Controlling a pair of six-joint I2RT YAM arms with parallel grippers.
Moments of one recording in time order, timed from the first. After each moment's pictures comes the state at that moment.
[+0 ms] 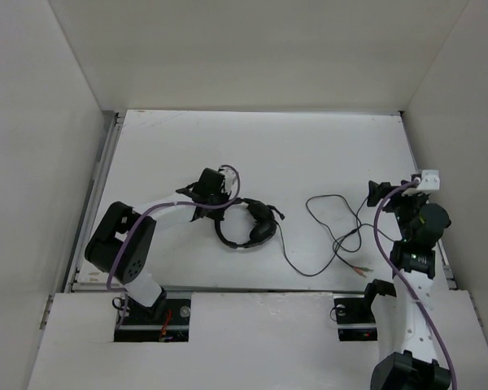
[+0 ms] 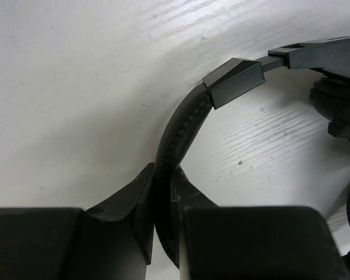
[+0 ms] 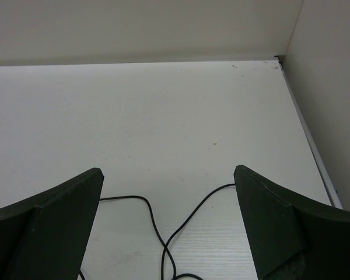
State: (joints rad) left arm -0.53 1.60 0.82 -0.18 0.00 -0.09; right arm -0.33 0.56 0.39 0.19 -0.36 0.06
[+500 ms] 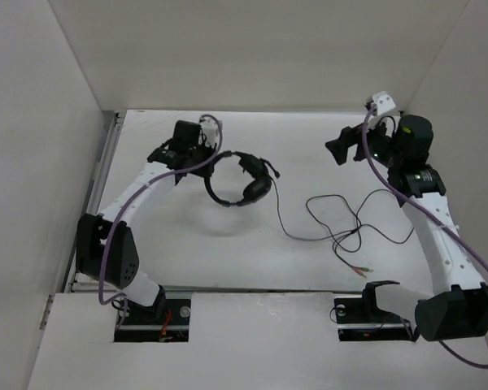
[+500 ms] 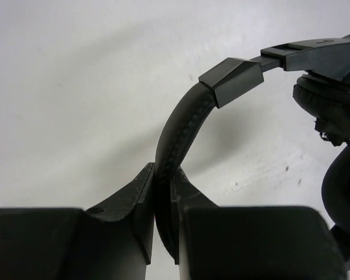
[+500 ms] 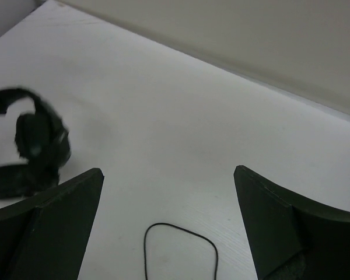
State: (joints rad) left arm -0.38 1.56 1.21 -0.50 0.12 0.00; right arm 0.02 1.13 1.16 -0.23 -0.46 -0.07
